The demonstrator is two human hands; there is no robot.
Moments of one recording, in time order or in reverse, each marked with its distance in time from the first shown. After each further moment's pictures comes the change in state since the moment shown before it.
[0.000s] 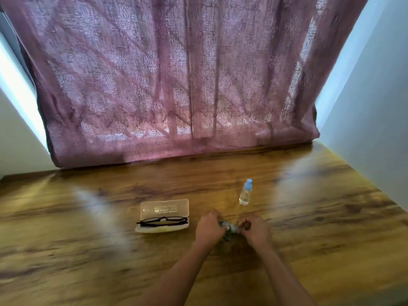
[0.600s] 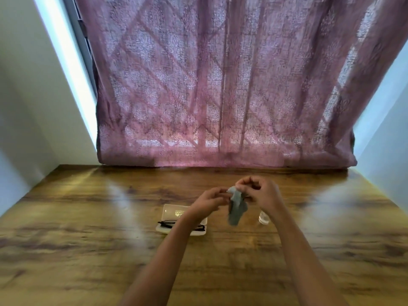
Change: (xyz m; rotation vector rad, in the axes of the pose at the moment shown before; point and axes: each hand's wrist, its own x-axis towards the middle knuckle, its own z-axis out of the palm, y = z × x) left_hand -0.020 0.015 -0.112 -0.706 -0.139 0.227; right_hand -0.008 -0.115 -0.086 0.590 -0.105 -0.482
